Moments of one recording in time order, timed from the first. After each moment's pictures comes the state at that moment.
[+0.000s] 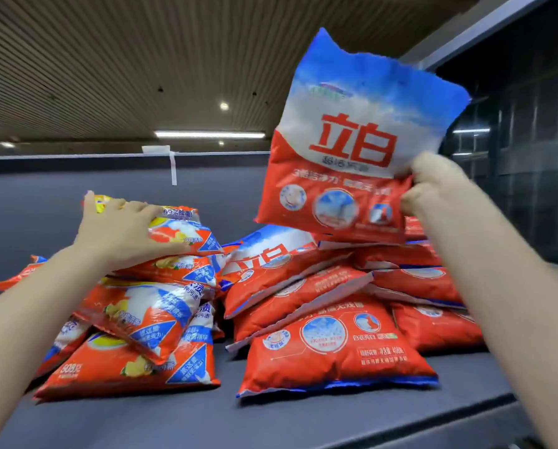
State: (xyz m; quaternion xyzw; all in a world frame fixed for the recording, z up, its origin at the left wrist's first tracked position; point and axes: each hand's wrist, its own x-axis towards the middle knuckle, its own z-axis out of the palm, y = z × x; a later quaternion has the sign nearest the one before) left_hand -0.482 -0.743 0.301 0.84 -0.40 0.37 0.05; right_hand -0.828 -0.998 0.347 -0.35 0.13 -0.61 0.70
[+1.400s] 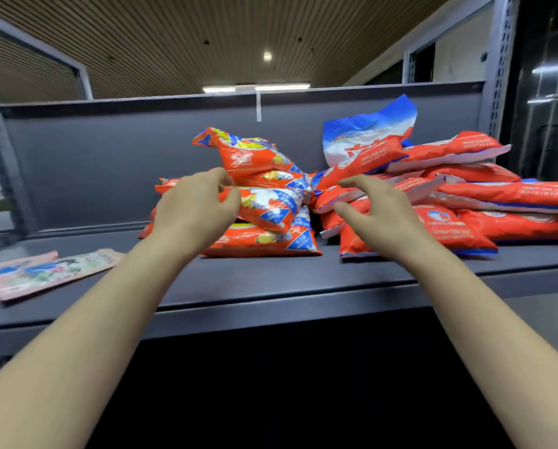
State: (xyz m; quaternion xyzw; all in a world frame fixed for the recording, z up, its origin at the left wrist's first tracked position) left_hand -0.582 -0.589 0.229 0.80 -0.41 0.29 0.32; right_hand -0.757 -0.757 0.198 -0.86 0.20 -0.46 0.11
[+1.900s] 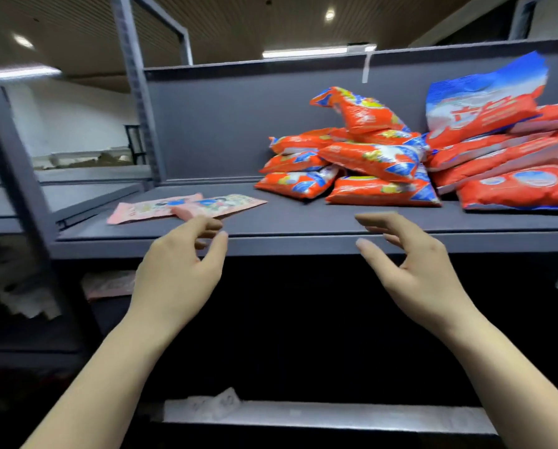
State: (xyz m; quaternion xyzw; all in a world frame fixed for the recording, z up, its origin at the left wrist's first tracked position) left_hand -0.552 -0.328 0.134 0.80 -0.34 0.23 0.43; right_hand -0.718 -0.539 0.118 -0.84 0.10 -0.45 0.28
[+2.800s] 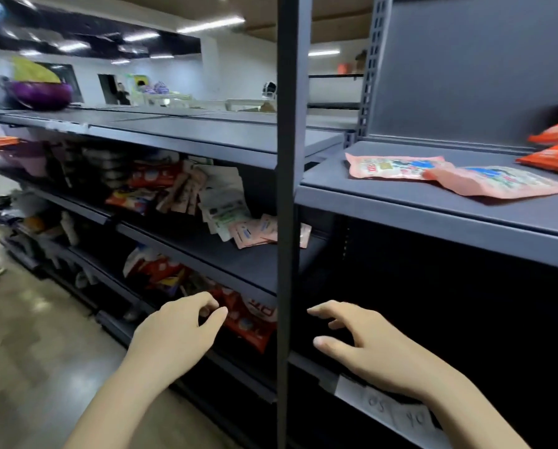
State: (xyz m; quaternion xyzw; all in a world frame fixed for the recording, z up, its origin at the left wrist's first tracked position) left_hand -0.421 -0.053 0.015 0.98 -0.05 0.04 0.21; right_hand -0.462 -0.326 0.003 -0.94 -0.13 0.00 0.32
